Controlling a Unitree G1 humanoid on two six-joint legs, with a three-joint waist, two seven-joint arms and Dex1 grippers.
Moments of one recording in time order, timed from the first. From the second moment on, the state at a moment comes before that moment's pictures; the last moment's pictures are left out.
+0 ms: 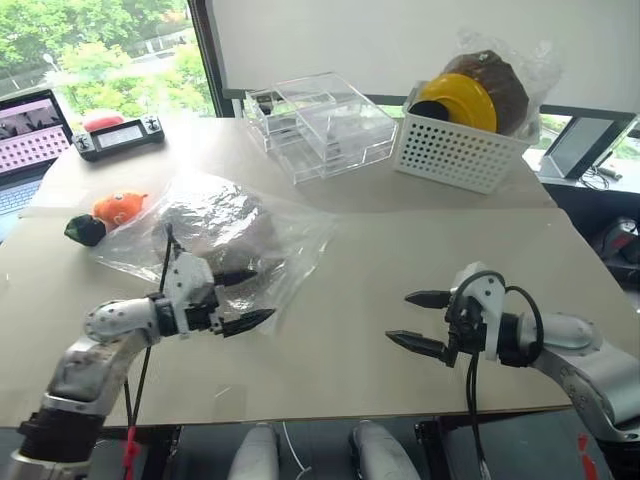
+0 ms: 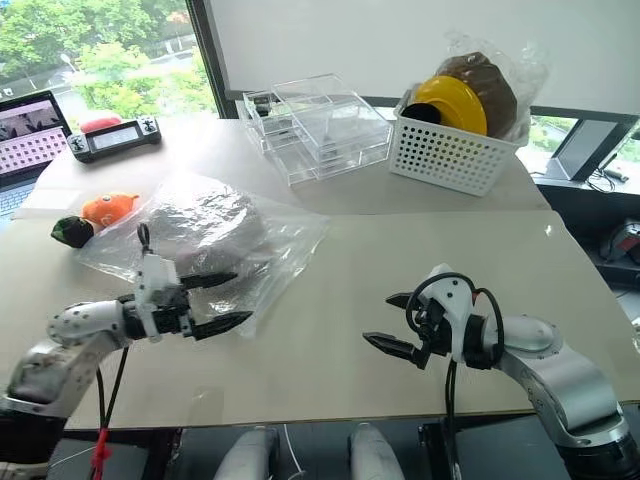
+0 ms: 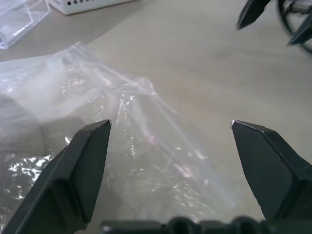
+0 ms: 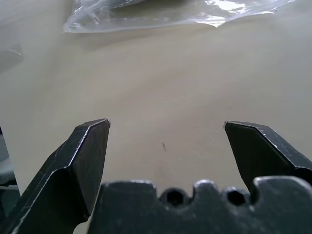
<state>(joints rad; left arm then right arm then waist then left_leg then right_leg) -0.11 0.72 -0.03 -0.21 -0.39 0.17 -0.89 -0.08 -0.81 -0.05 -0.52 0.56 0.68 0.82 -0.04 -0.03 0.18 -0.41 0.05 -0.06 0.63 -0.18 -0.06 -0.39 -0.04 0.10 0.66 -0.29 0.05</state>
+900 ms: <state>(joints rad) -0.16 0.47 -0.17 -0.22 0.16 0.30 -0.43 -0.02 -0.79 -0.07 -0.58 0.57 0.69 0.76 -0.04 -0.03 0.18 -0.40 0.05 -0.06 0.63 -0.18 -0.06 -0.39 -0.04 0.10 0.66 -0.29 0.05</state>
